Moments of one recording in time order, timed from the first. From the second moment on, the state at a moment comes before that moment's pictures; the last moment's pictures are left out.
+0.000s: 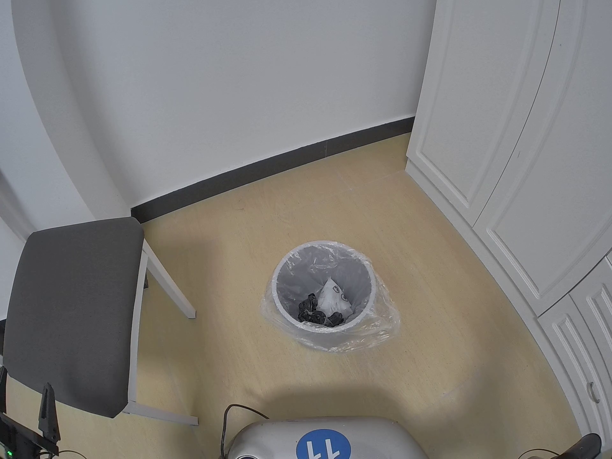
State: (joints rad) left arm -0.01 0.01 -0.02 -0.07 0.18 0.08; right arm 0.00 0.01 -0.02 -0.51 -0.26 0.19
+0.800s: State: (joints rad) left arm -0.01 0.01 -0.03 0.01 0.03 0.07; right arm 0.00 0.01 -0.02 -0.36 -0.26 0.13
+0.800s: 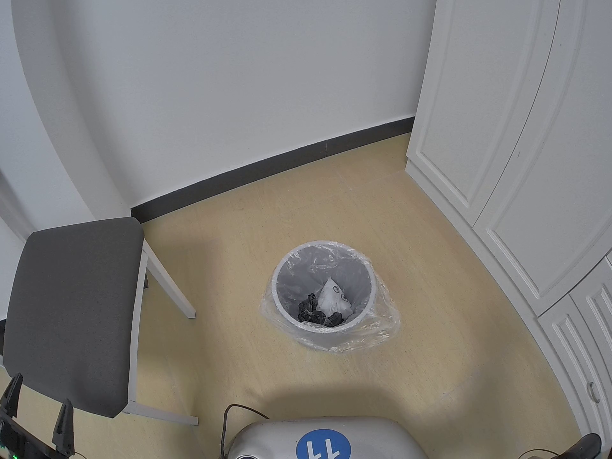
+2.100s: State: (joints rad) left arm -0.01 0.01 -0.02 0.00 -0.03 0.03; right arm 0.00 0.01 -0.02 -0.07 -0.07 -0.02
